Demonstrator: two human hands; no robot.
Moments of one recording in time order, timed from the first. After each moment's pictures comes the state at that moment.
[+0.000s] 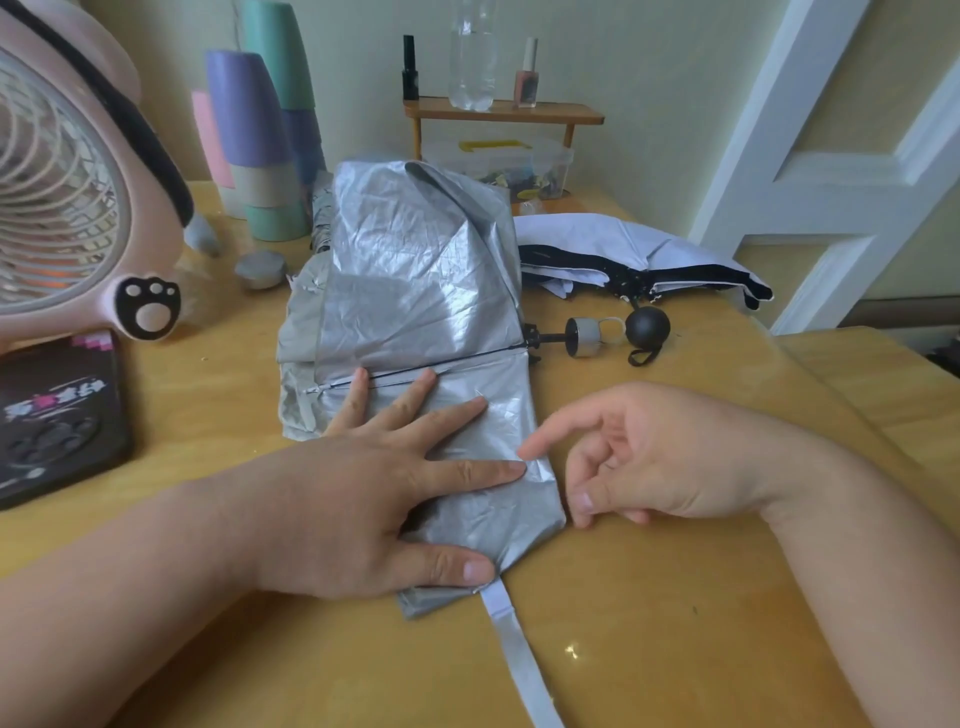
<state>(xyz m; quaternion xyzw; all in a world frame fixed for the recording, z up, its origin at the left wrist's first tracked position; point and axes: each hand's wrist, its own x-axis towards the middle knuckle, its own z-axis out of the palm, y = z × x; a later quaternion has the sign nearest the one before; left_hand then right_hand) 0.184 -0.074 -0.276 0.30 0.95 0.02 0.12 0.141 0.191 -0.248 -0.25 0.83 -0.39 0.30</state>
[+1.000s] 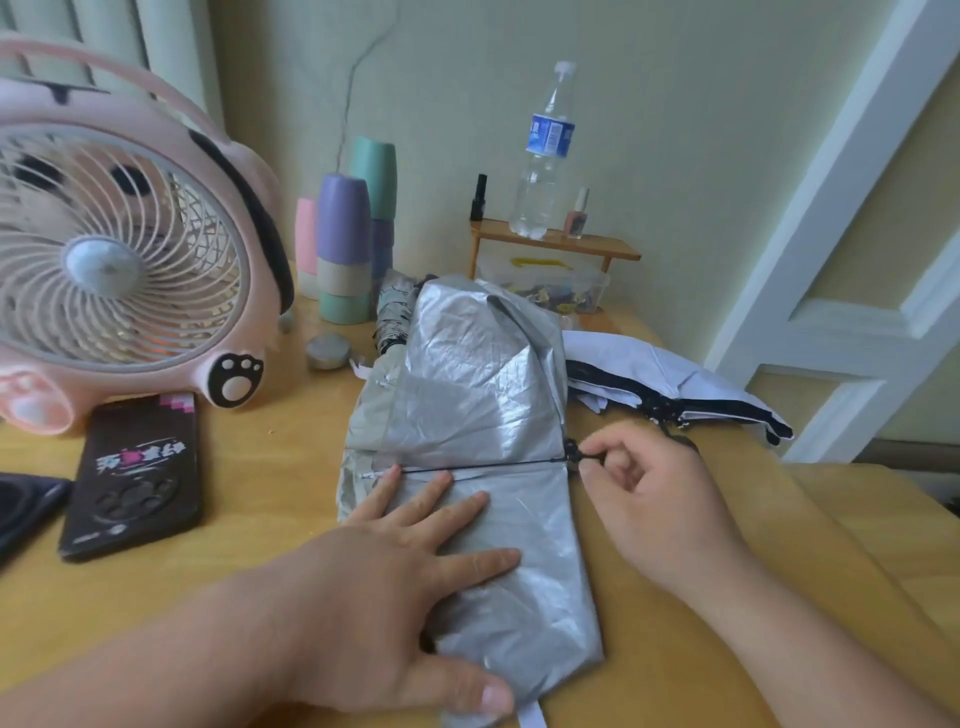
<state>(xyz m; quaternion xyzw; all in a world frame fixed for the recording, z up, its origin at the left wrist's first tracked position) 0.193 -0.092 -0.272 0.25 0.96 0.04 0.10 0.118 0.149 -0.259 -0.17 0.90 -0.37 -0.16</state>
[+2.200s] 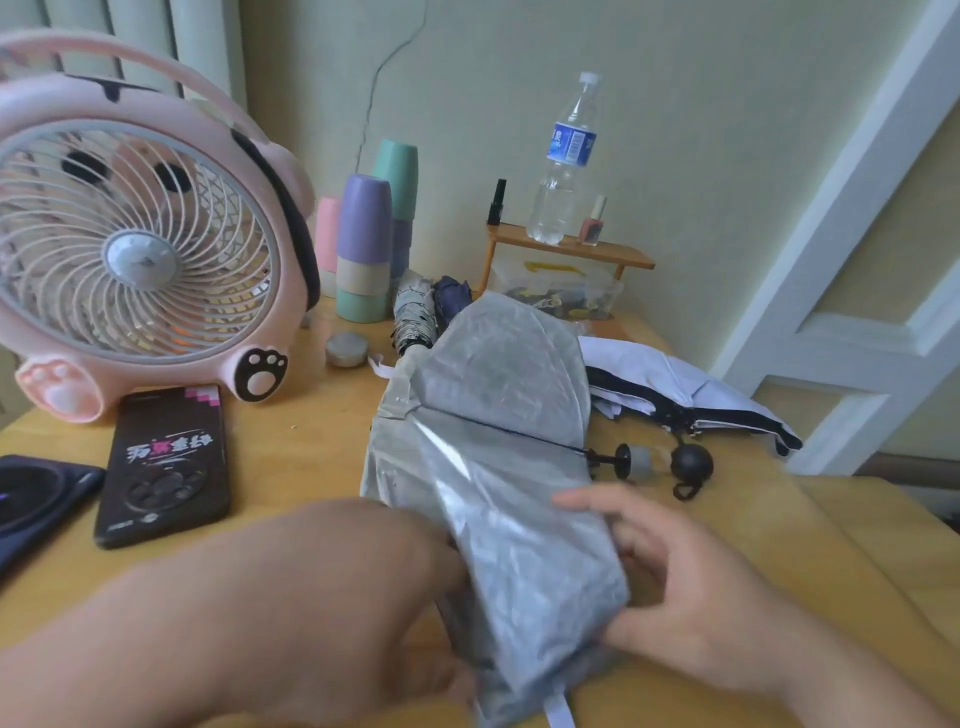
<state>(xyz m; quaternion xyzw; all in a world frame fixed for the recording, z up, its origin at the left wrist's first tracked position) 0.217 -0.111 -0.237 0.25 0.97 0.06 0.04 0.162 0.156 -0.242 -0.27 0.82 -0.46 0.18</state>
